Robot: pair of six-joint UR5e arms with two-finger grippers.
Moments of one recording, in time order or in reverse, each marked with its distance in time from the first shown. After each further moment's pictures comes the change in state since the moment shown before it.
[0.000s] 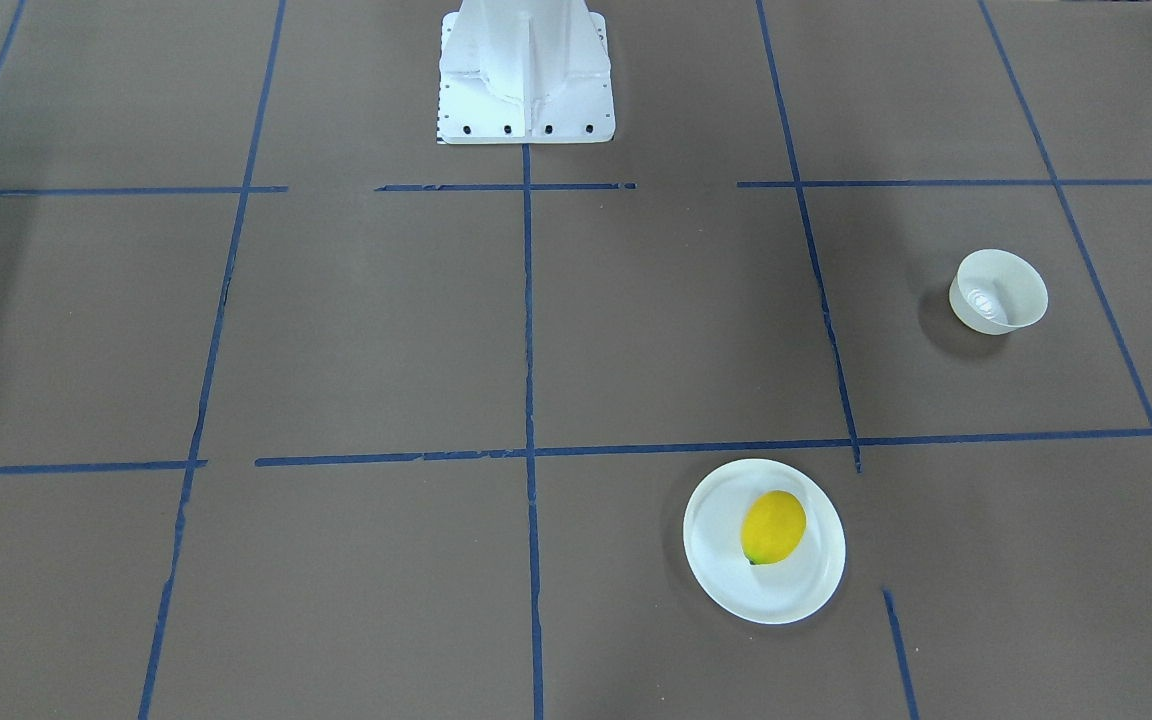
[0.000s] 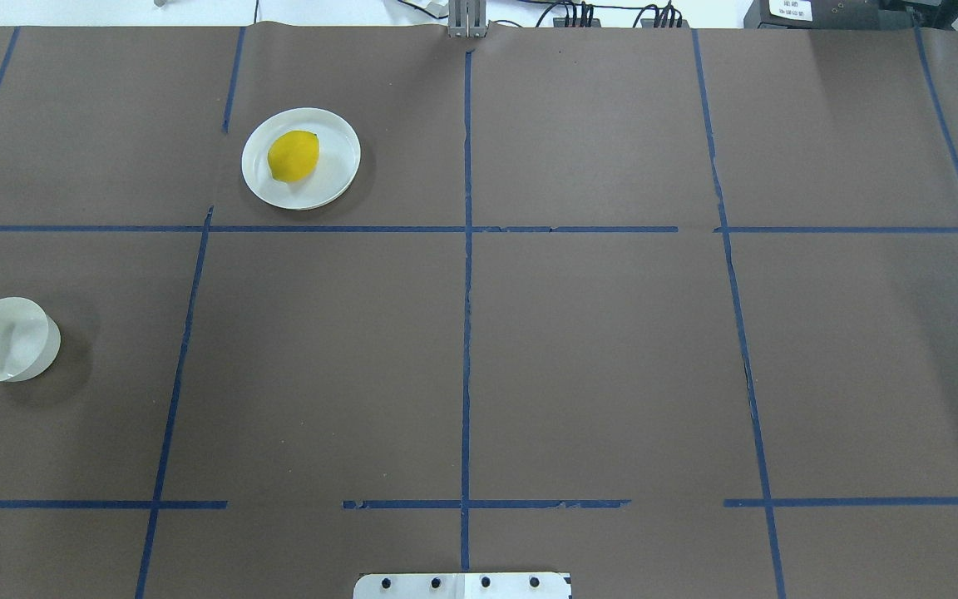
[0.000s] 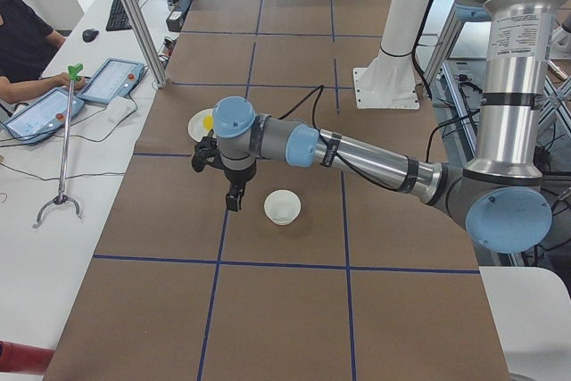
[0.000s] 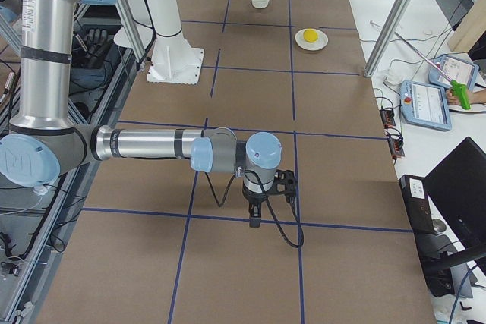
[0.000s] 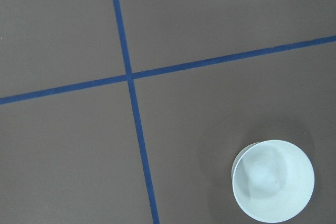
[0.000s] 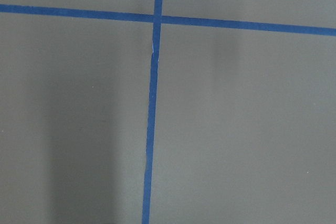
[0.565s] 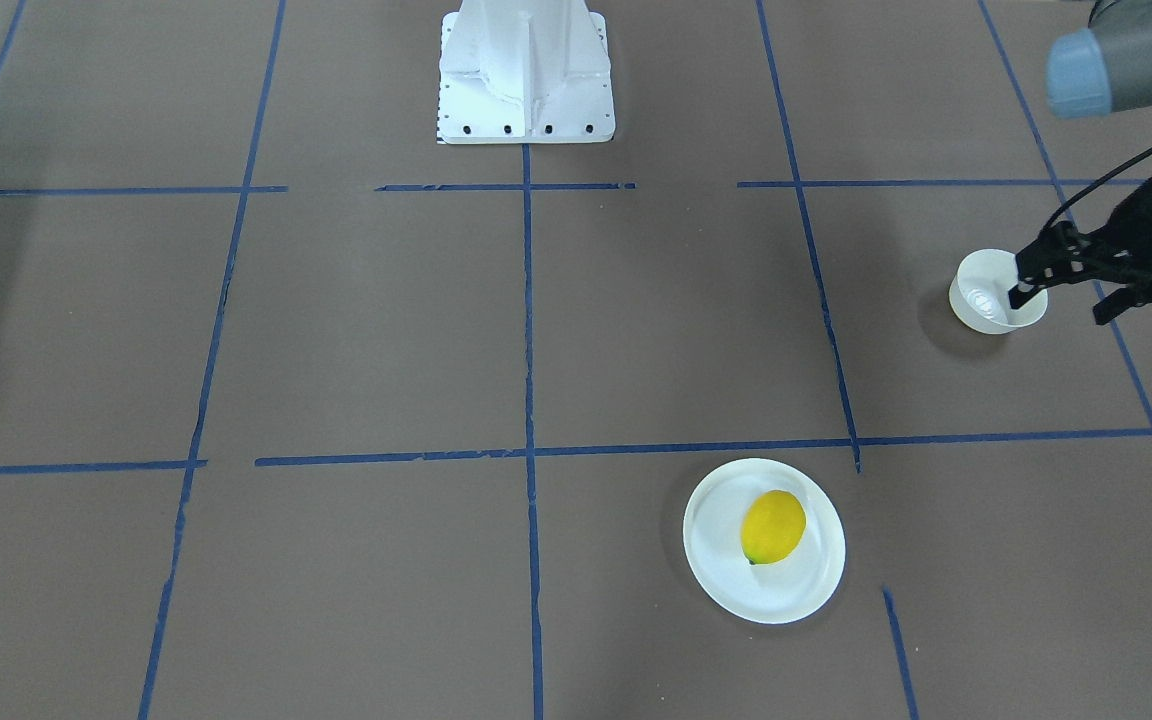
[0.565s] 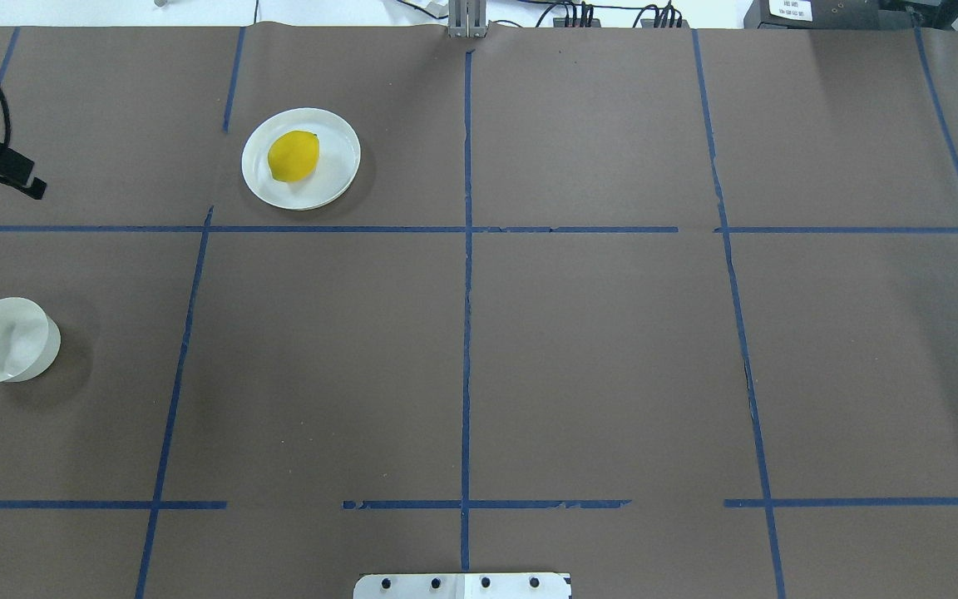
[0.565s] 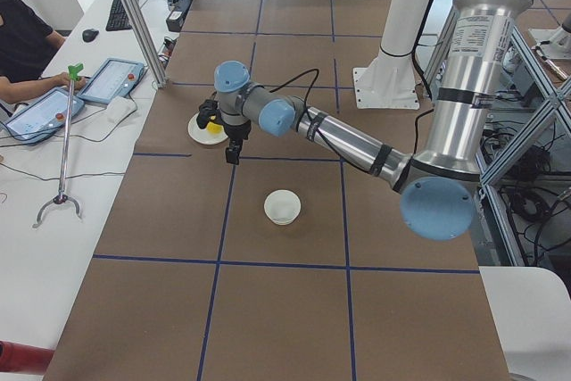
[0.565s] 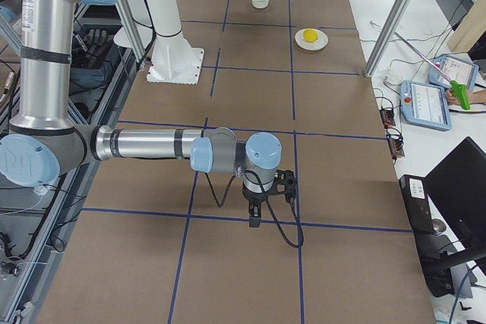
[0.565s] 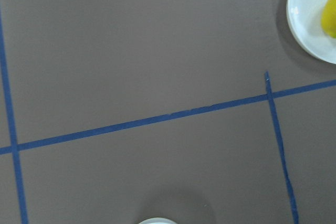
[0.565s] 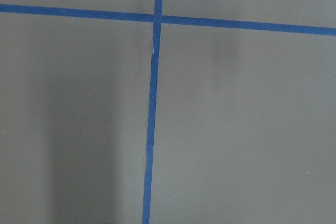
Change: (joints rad) left arm 0.307 -0.194 0.020 -0.089 0.108 -0.416; right arm 0.000 0.000 0.000 0.000 0.001 0.000
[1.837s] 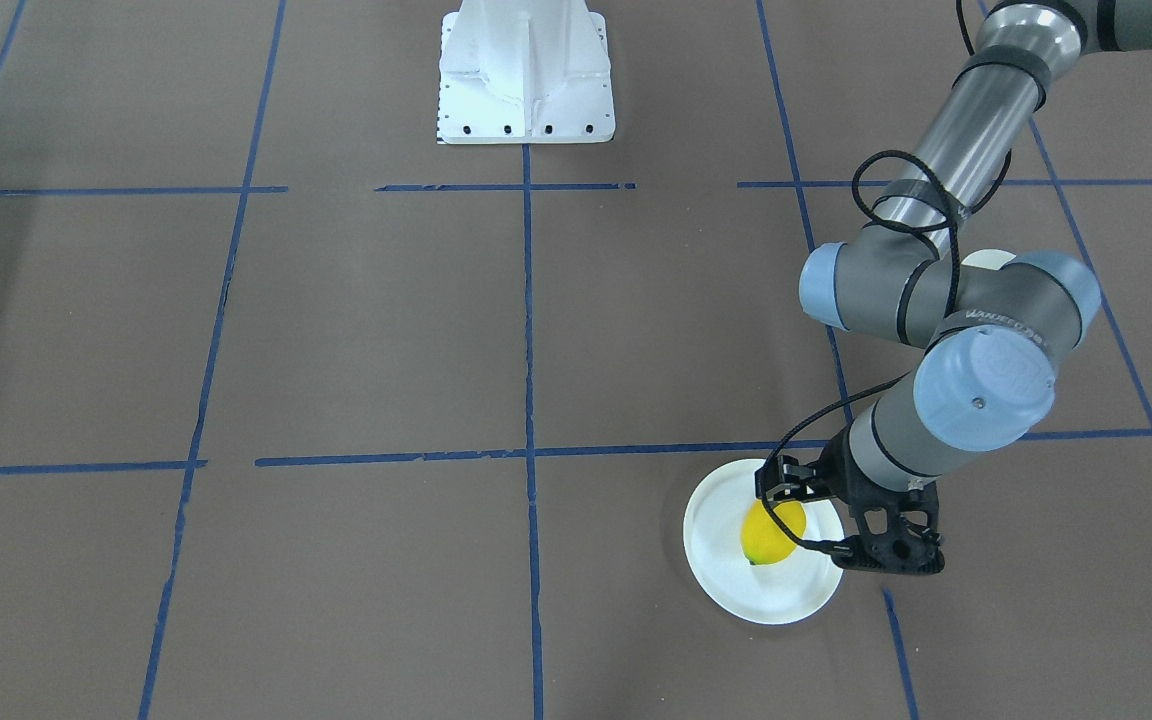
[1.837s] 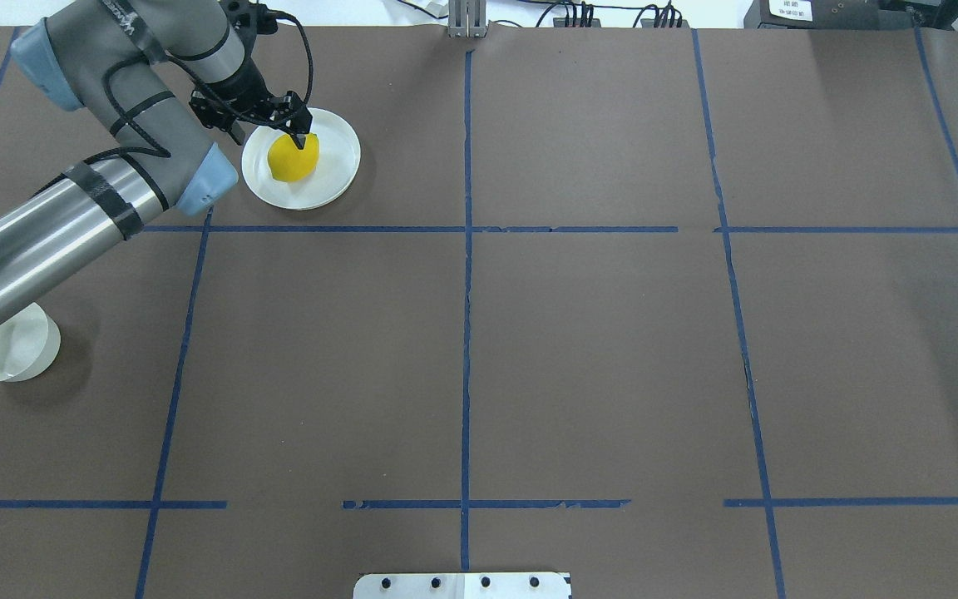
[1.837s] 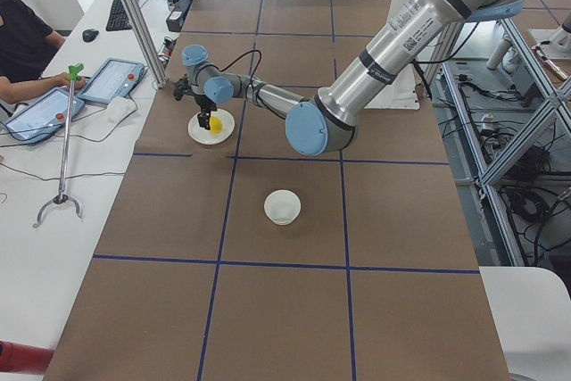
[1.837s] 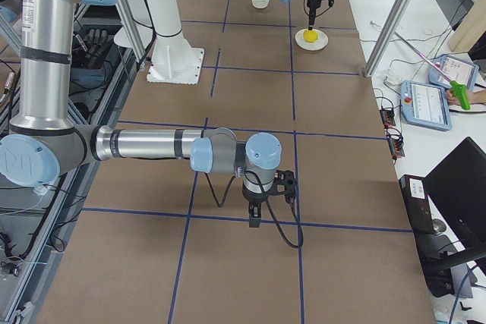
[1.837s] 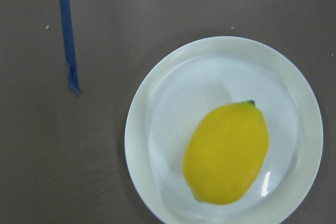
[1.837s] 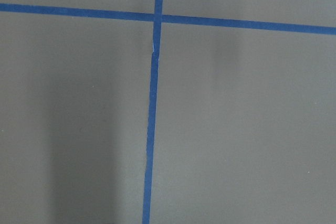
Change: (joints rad) left arm 0.196 -0.595 0.783 -0.305 0.115 -0.250; right arm 0.000 -0.001 0.001 0.000 0.001 -0.001
